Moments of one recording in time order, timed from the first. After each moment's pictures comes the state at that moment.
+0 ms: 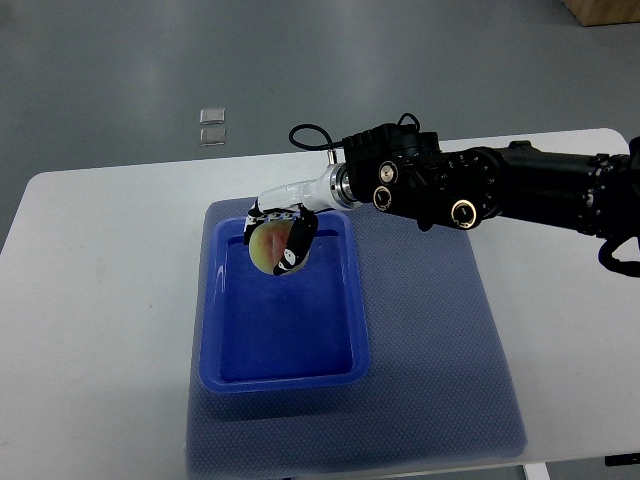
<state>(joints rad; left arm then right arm) -0.04 0.00 -0.10 -0.28 0.00 -0.06 0.13 1.41 0.00 -0.28 0.81 -0.77 0.30 0.09</state>
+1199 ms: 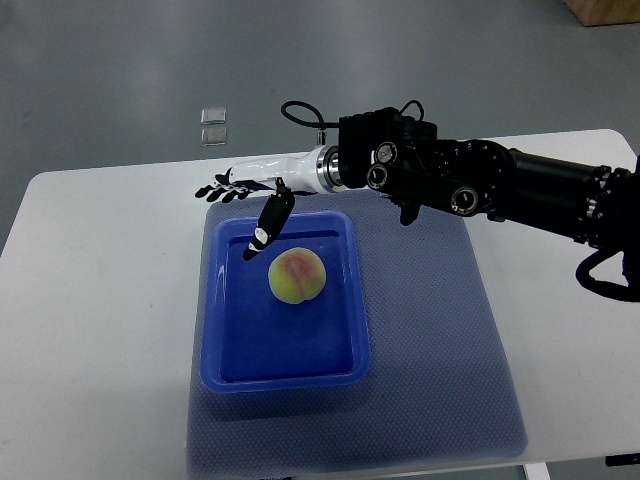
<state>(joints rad) -0.04 0.00 -0.10 -0.28 0.00 -0.06 0.16 1.35 -0.03 0.07 0.80 -0.77 0.33 0.09</state>
